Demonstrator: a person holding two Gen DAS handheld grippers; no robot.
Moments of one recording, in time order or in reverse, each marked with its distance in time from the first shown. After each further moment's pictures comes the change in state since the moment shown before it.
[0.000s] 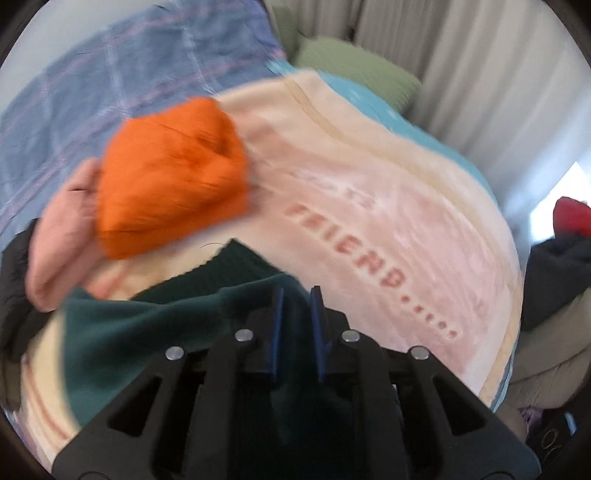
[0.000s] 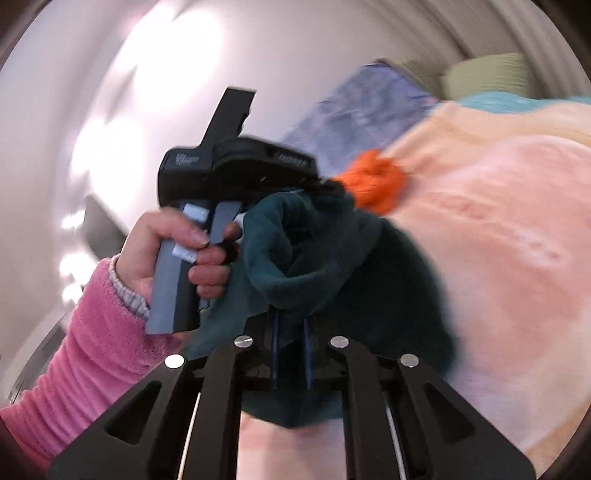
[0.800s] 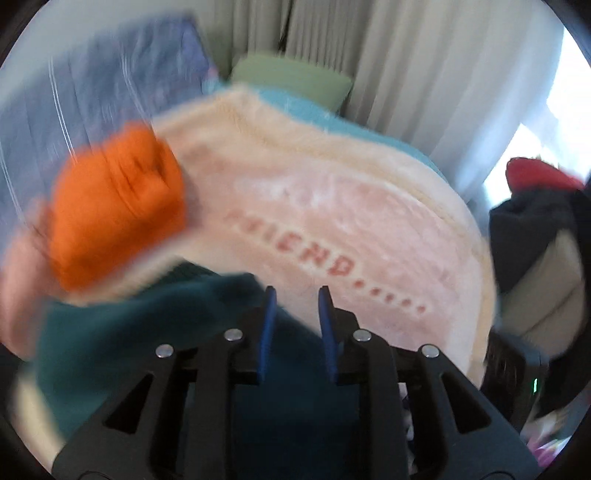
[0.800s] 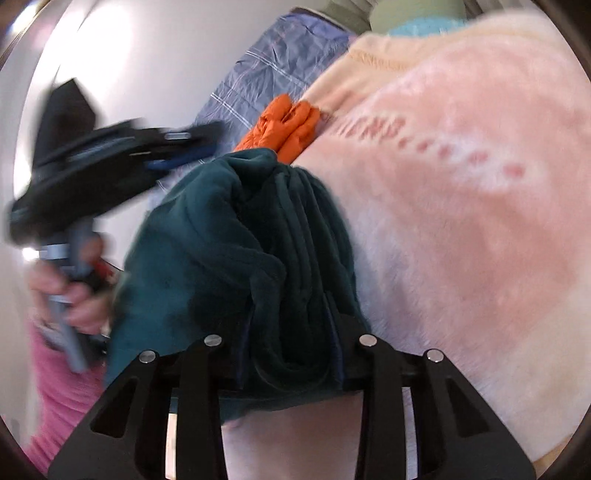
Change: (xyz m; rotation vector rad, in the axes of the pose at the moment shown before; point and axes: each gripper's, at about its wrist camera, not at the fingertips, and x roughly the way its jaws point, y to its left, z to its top) left arm -0.037 -0.021 -0.031 0.210 -0.140 -0.108; right arm 0.041 -0.064 -0.005 0.146 0.177 -0.161
